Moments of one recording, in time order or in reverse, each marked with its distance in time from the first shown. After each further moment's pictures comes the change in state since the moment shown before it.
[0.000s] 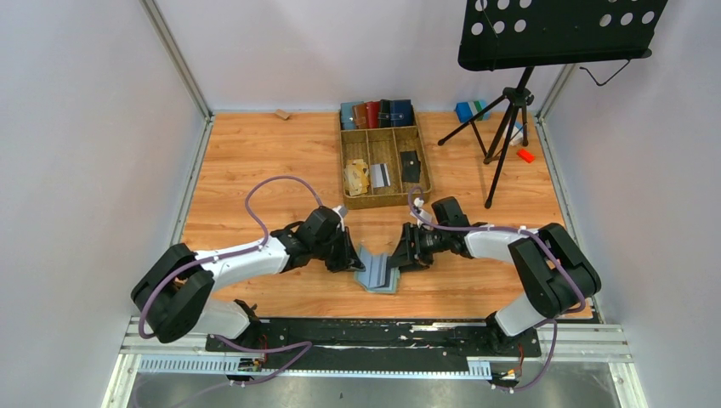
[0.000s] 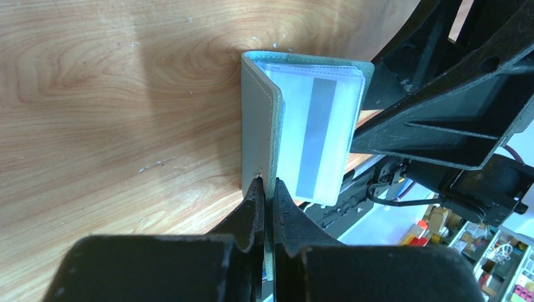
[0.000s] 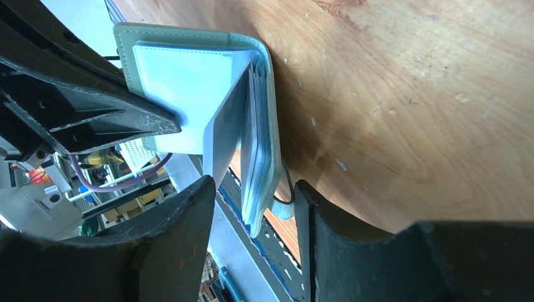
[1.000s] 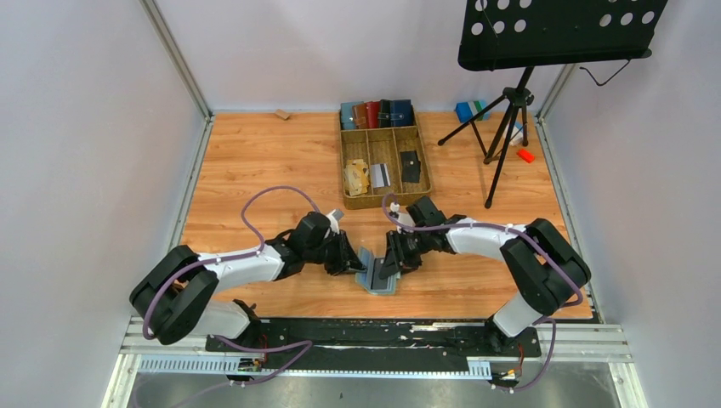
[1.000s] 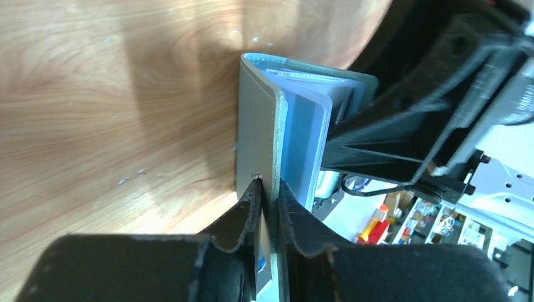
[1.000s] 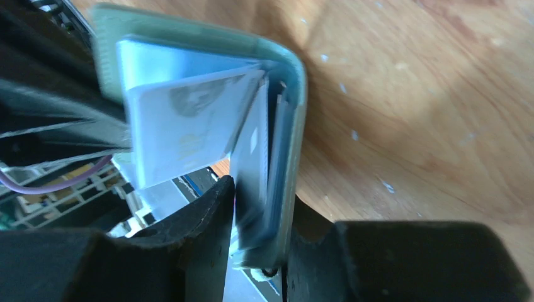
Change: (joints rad) left arm 0.057 -0.004 -0.177 0.303 0.133 -0.092; right arm 0.185 0.047 0.179 -0.249 0.171 -0.129
